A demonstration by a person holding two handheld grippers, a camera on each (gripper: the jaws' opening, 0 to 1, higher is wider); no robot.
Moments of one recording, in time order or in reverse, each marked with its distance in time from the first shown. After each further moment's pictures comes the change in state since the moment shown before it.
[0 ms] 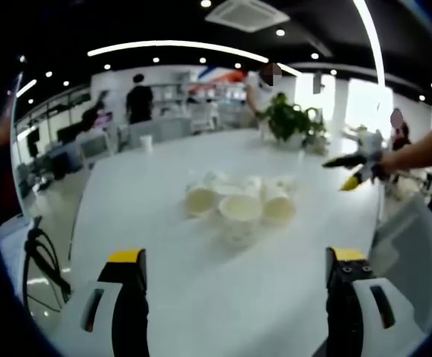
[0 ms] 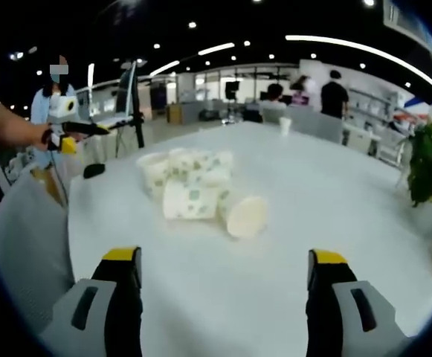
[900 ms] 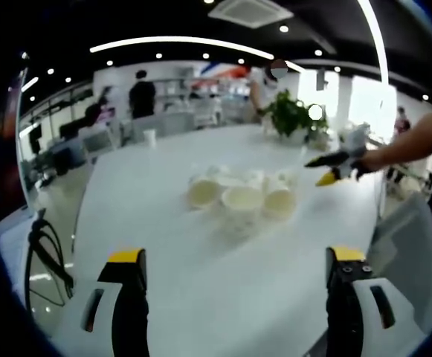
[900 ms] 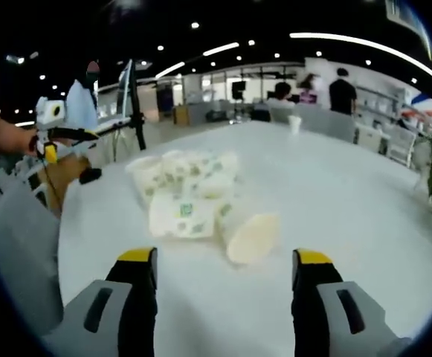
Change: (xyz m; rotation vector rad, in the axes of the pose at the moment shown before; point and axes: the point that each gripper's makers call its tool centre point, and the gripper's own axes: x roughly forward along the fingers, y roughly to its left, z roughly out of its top) left arm -0.015 -0.002 -0.018 -0.010 0.028 0.017; right arm 0.055 0.005 0.004 0.005 0.004 0.060
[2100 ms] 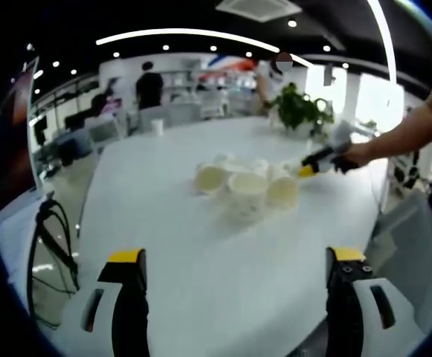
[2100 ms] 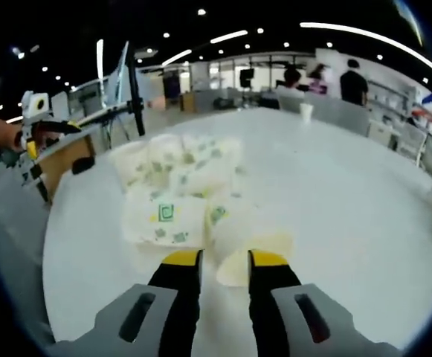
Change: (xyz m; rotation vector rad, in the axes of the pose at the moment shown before) left arm -0.019 0.004 -0.021 -0.030 0.045 0.033; right arm 0.047 -0.003 -0.003 -0.031 0.075 0.045
